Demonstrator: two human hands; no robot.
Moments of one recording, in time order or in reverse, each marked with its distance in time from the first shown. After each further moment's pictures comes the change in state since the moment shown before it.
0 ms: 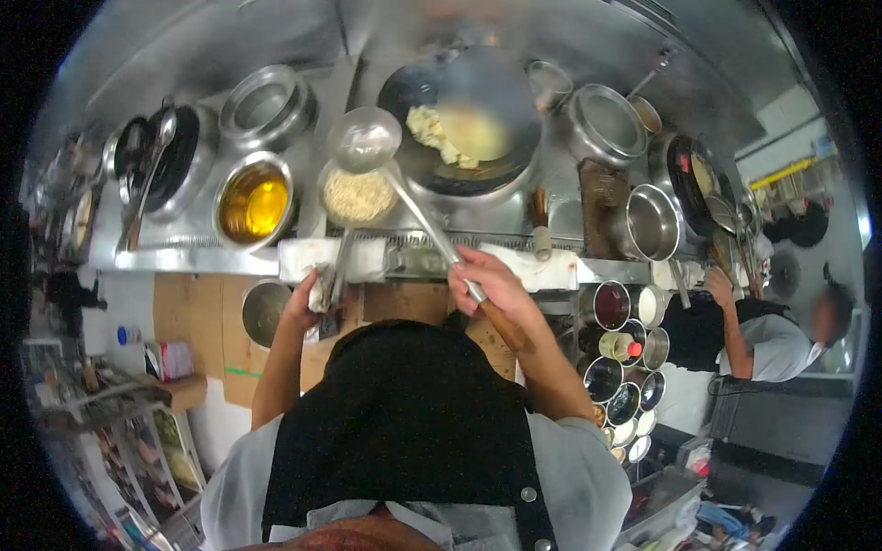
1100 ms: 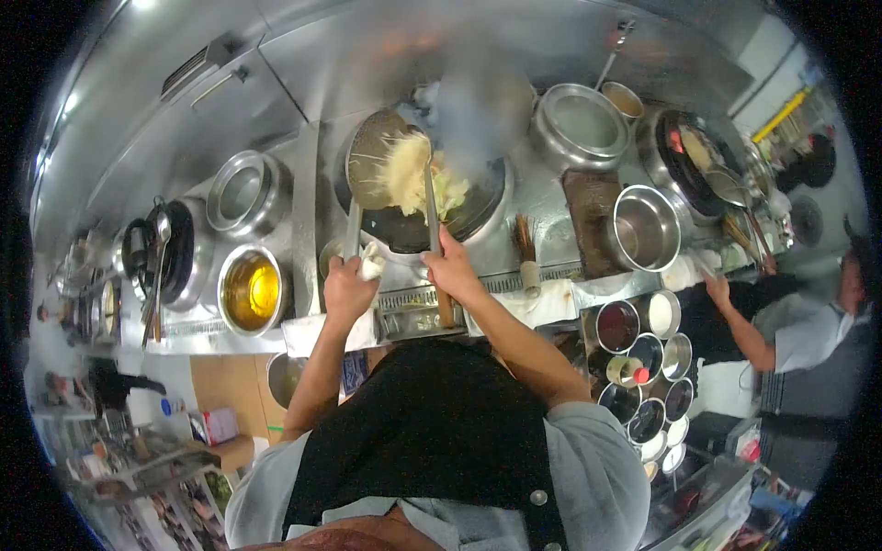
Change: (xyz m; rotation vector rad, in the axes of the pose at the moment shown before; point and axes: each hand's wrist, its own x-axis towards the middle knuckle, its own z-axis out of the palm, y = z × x) left_hand 0.098 0.039 0.292 1.806 0.557 0.819; right_hand 0.123 -0.064 -0.104 -0.561 0.527 -0.352
